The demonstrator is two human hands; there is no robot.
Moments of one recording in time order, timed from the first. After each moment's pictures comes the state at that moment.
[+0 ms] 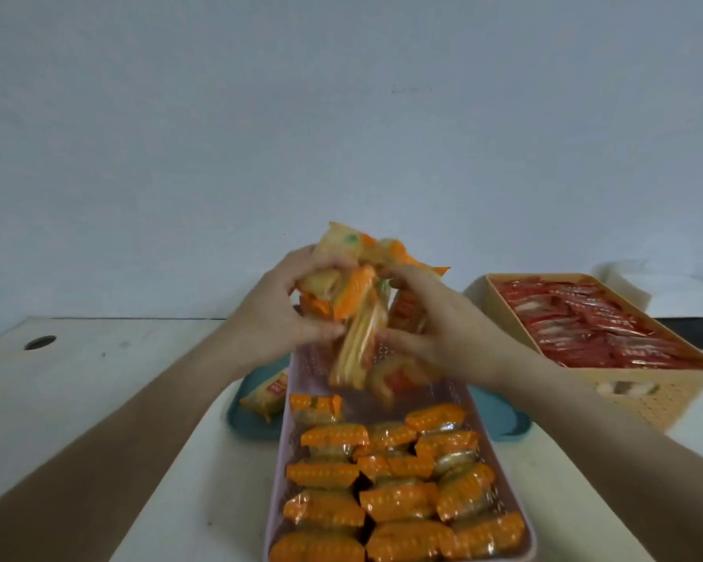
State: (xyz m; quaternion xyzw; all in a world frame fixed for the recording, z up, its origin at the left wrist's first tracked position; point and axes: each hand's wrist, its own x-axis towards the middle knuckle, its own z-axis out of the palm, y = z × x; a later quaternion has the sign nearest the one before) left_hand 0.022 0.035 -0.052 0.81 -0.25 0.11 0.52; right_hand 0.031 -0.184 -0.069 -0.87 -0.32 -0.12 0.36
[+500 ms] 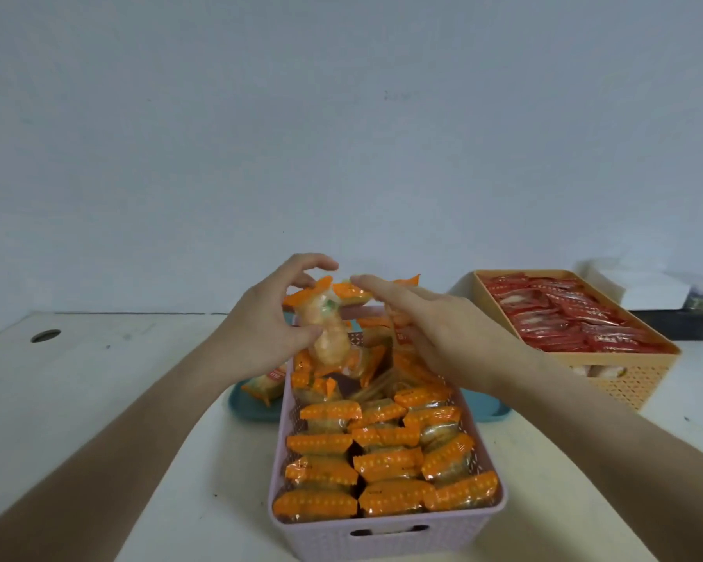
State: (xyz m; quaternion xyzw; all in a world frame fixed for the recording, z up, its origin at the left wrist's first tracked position) left_hand -0.013 0.037 -0.057 0.87 -0.19 0.14 0.44; right_hand -0.007 -0.196 -0.062 -0.89 -0.38 -0.18 0.16
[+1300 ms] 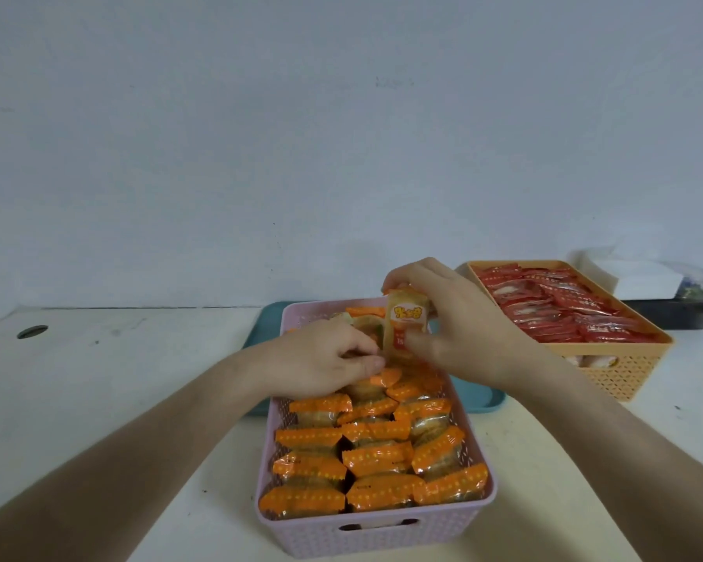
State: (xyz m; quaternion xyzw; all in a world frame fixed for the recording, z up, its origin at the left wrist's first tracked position) left_hand -0.008 -0.006 -0.069 0.92 -0.32 -0.09 0.23; right_hand -0.011 -0.206 -0.063 -0.89 -0.31 -0.19 0.29
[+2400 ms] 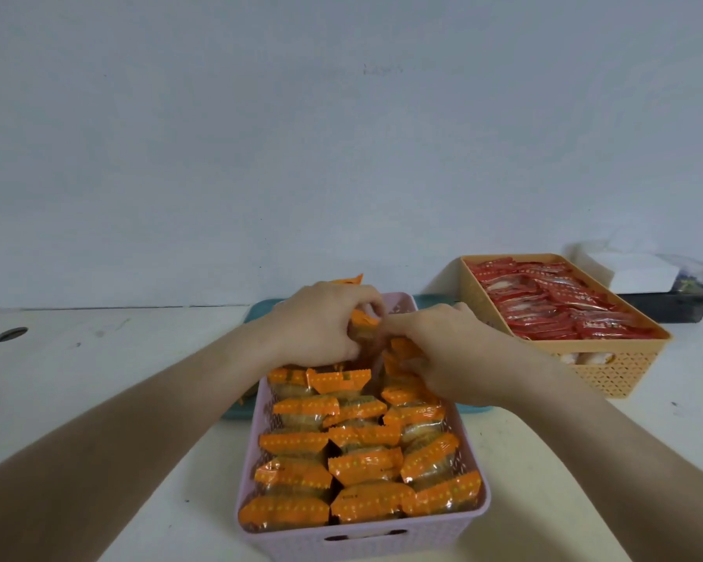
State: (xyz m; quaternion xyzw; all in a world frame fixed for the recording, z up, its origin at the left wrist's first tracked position) left_hand 0.033 -0.021 -0.067 0.95 -0.29 0.04 0.14; right_hand -0.018 -0.204 -0.065 -0.96 -0.28 -0.05 0.07
